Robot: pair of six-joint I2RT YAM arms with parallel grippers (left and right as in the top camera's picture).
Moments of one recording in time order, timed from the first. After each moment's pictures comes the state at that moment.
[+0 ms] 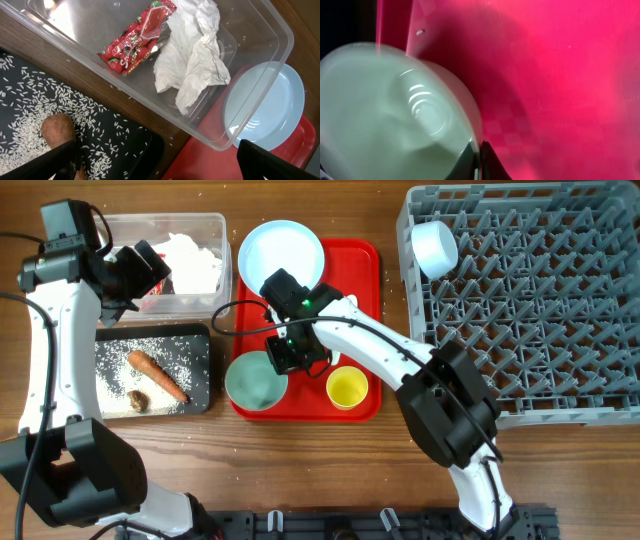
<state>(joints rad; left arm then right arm) 0.24 1.72 1.55 -0.96 0.13 -0.47 0.75 2.18 1.69 -0.91 -0.33 0.40</state>
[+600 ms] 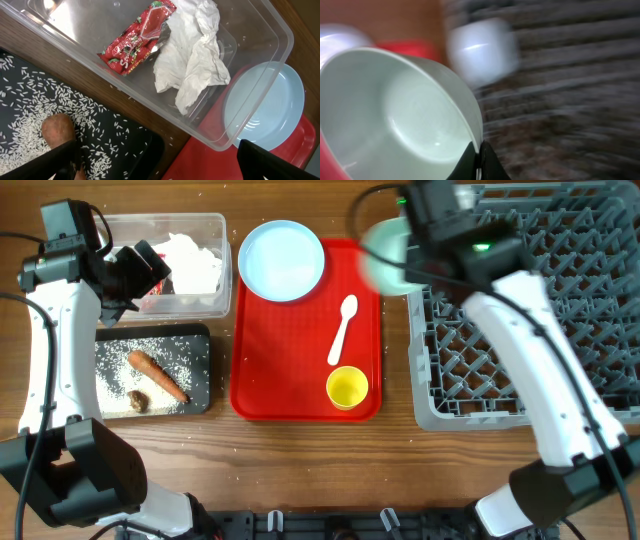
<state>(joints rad) 0.24 1.72 1.55 -0.96 0.13 -0.47 0.39 1.71 1.85 -1.24 0.52 0.44</state>
